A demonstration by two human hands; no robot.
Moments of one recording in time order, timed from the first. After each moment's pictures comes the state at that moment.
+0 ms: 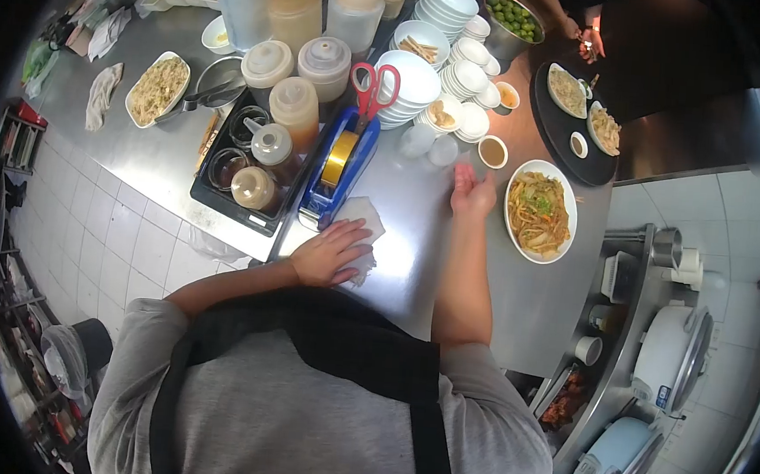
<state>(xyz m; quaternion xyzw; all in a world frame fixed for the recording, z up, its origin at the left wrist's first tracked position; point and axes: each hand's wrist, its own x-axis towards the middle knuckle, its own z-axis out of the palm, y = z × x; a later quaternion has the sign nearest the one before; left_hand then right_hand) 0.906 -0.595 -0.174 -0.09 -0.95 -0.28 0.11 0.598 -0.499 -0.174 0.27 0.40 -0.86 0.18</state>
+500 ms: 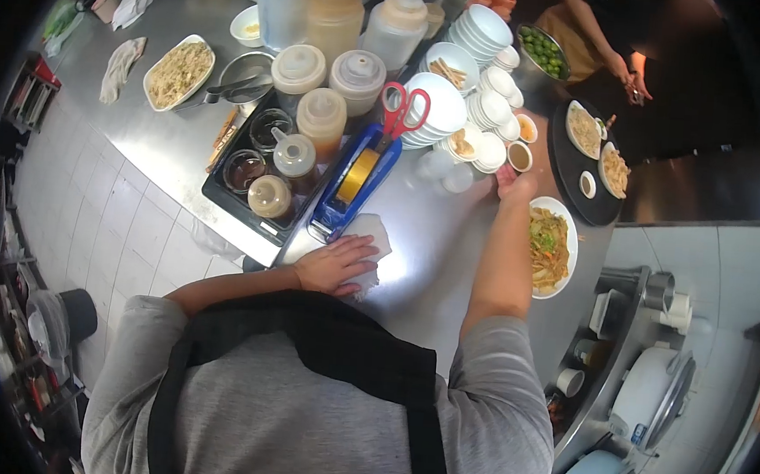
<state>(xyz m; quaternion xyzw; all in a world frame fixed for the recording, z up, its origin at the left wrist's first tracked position) 0.903 -0.598 -0.186 -0.10 -0.94 -0.31 0.11 0.464 -0.529 -0.177 0.19 0.57 -0.77 0.21</state>
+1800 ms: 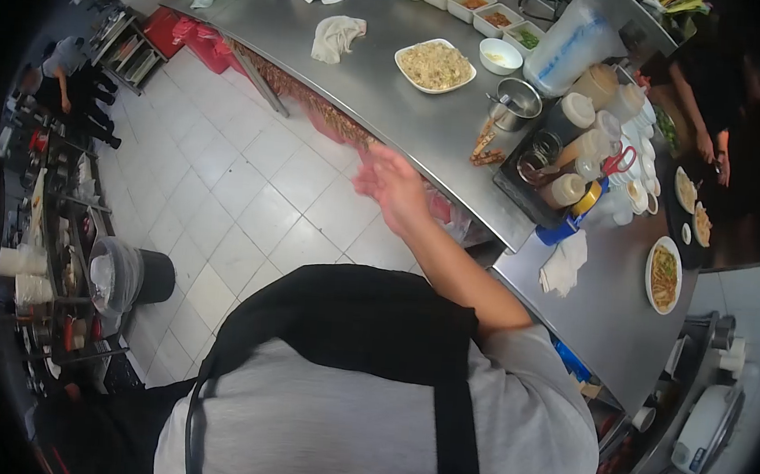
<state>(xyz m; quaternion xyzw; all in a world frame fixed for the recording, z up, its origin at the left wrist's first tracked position) 1.670 -0.600 -0.399 0.71 -0.61 -0.32 -0.14 1.133 -0.718 -0.078 -0.21 0.34 -0.65 0.65</state>
